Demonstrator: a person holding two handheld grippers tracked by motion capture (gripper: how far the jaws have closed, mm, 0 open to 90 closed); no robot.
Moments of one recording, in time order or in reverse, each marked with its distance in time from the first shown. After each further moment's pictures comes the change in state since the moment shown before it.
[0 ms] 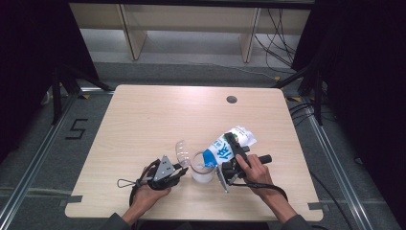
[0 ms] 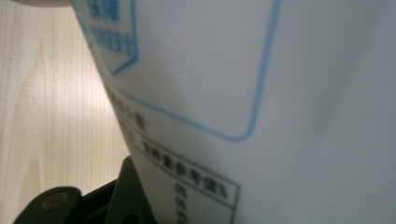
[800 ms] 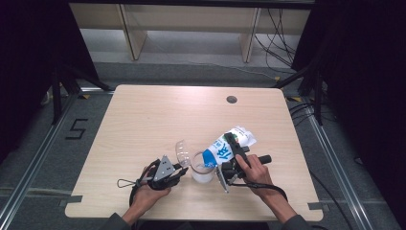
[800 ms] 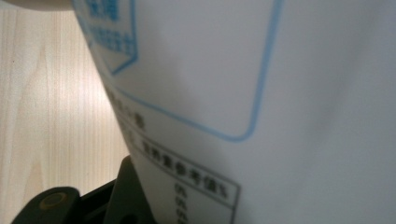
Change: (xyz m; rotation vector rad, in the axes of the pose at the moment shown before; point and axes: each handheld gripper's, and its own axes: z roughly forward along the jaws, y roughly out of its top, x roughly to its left) left arm 0.000 0.000 0.000 0.000 0.000 0.001; right arm 0.001 0.001 0.000 0.007 0.011 0.007
